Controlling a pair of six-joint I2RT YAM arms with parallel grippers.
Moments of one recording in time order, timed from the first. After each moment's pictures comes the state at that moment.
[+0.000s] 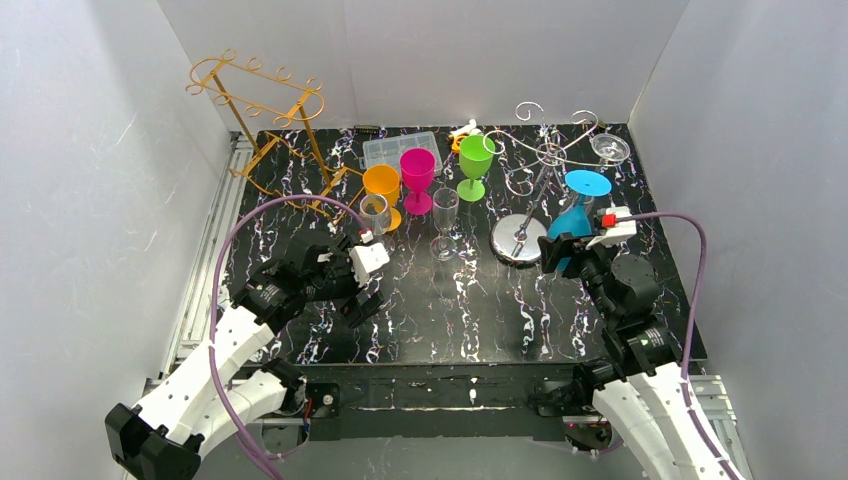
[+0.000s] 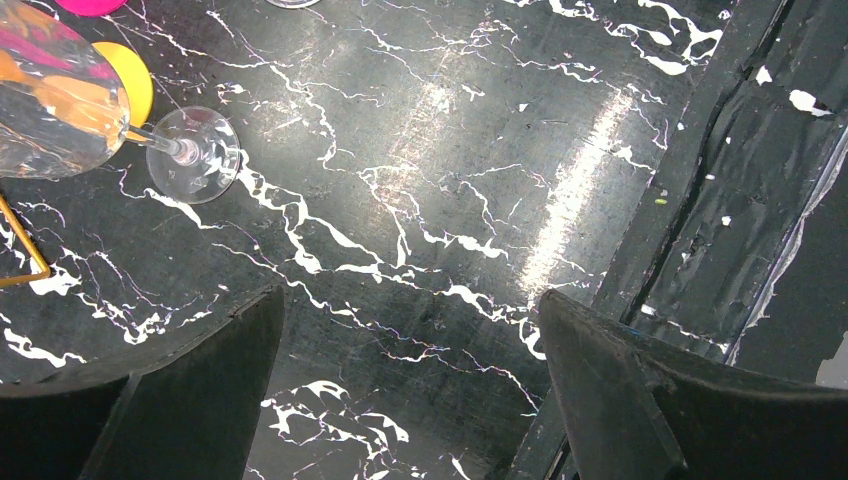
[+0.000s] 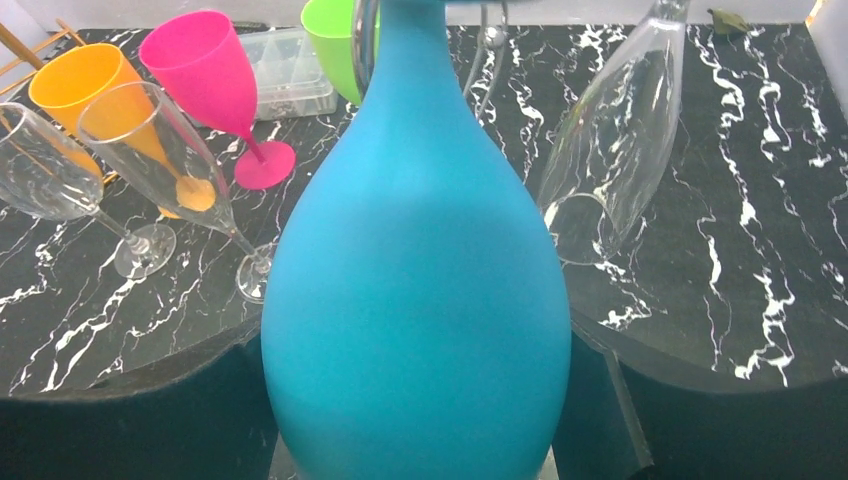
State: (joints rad) left arm -0.56 0.84 0.78 -0.69 0.38 0.44; right arm 0.35 0.45 0.56 -0.23 0.08 0.15
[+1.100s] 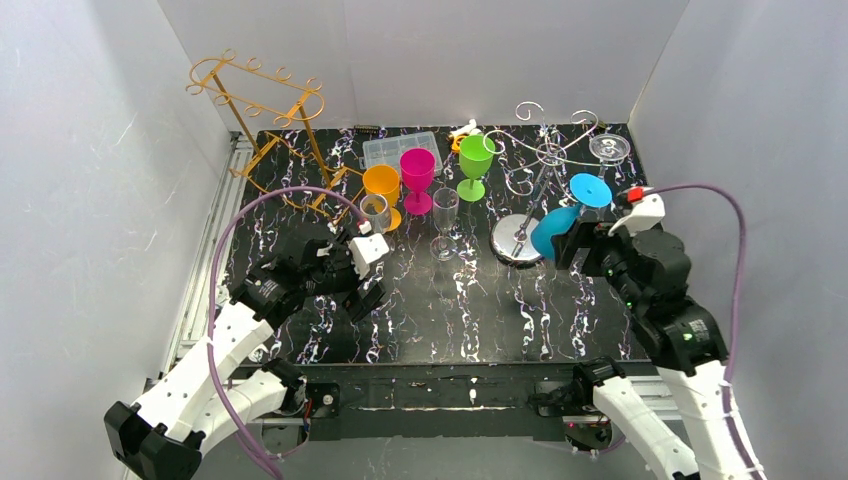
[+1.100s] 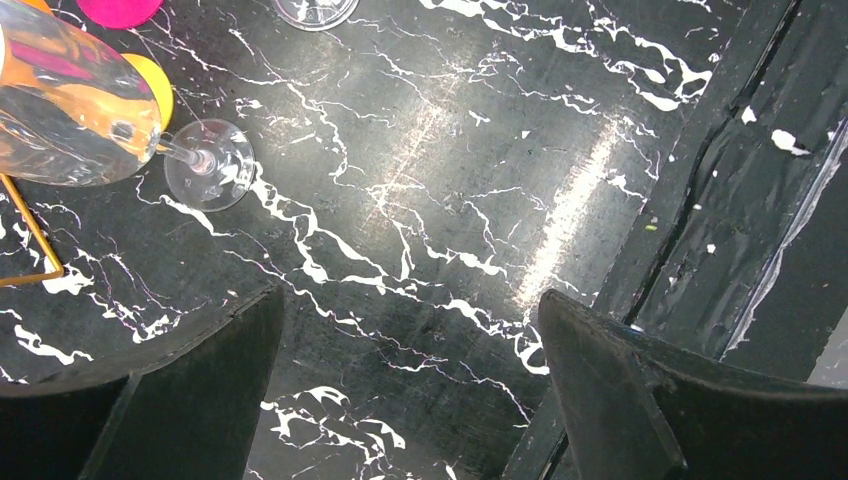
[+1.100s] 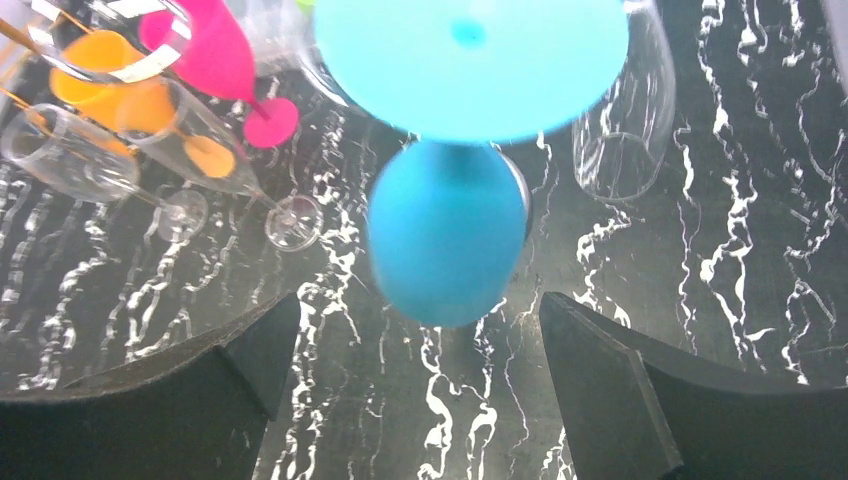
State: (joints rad) left arm -0.56 0.86 0.83 -0.69 0.37 0.40; right arm 0.35 0.57 0.94 -0.70 0.12 0.26
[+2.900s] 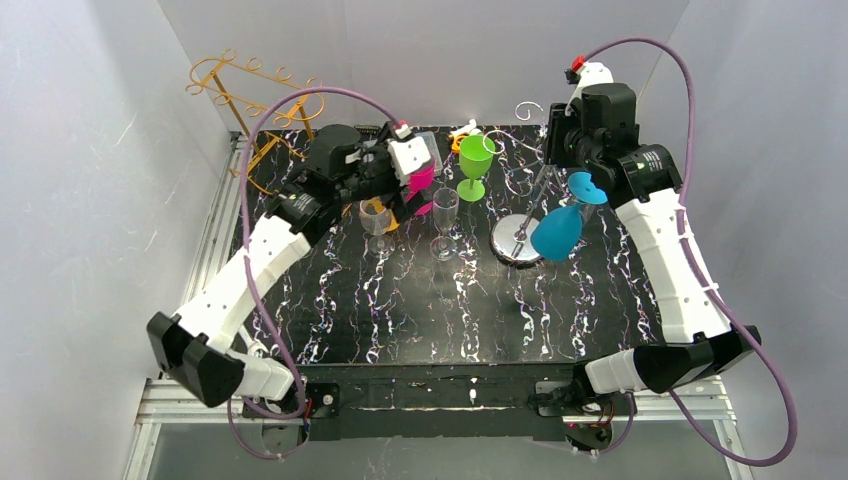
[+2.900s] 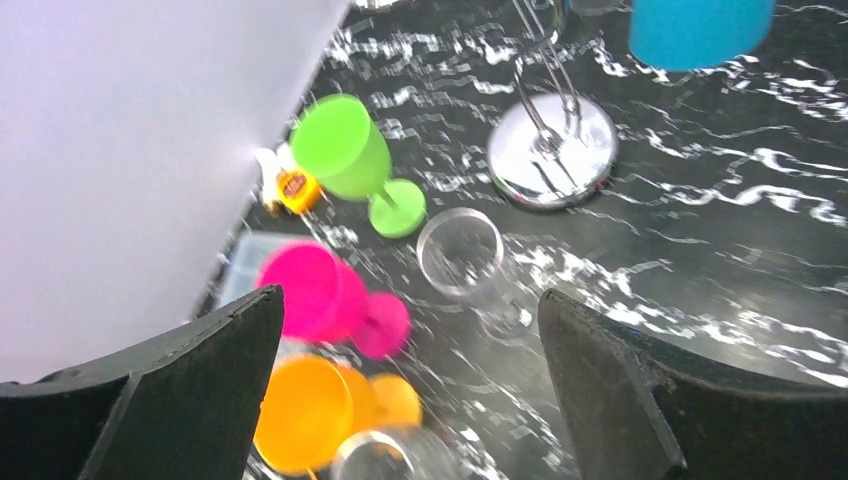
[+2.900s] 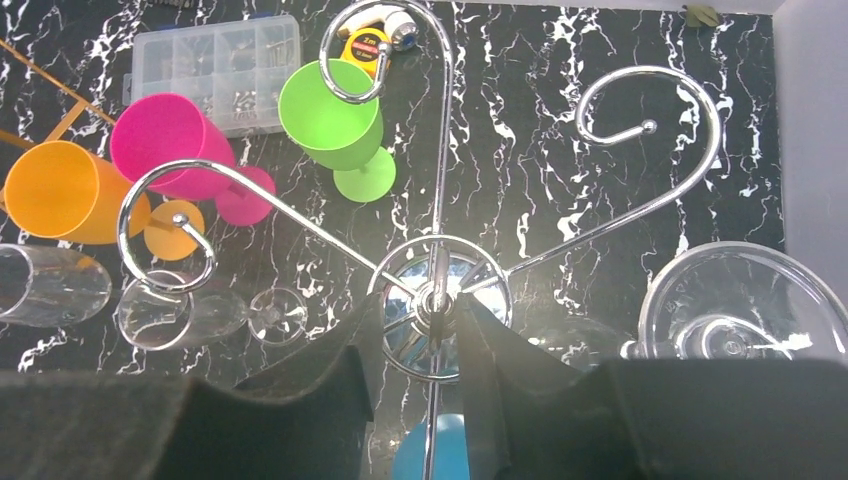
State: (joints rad) left arm -0.57 1.33 1.42 -0.43 0.44 0.50; right arm 0.35 1.39 1.75 -0.85 0.13 0.15
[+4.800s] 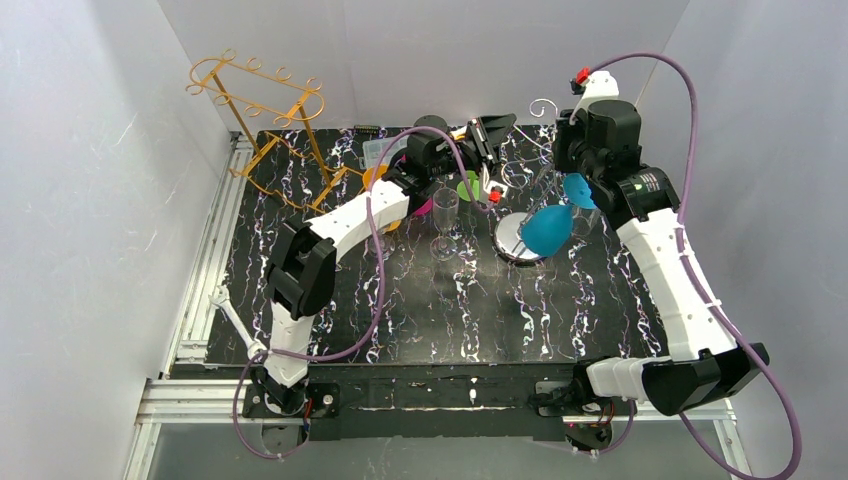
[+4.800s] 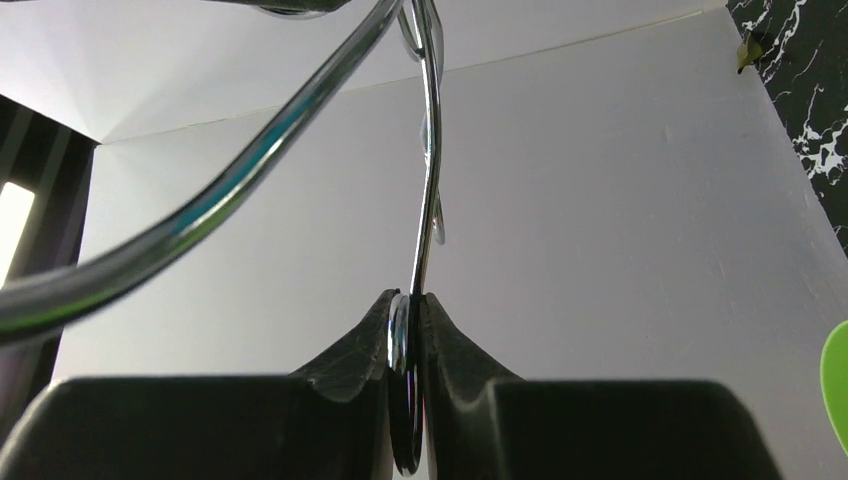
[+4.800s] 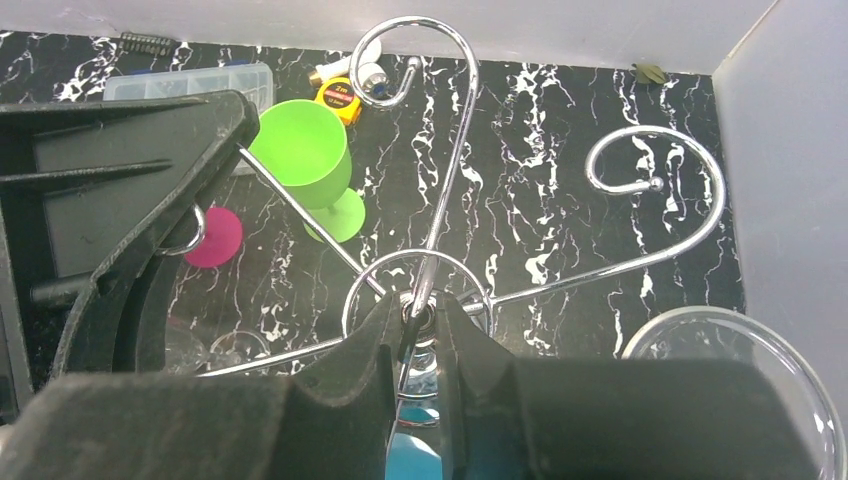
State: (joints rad) left arm -0.70 2.01 1.72 0.36 0.56 1.81; right arm 0.33 1.28 1.54 -0.62 0.17 0.09
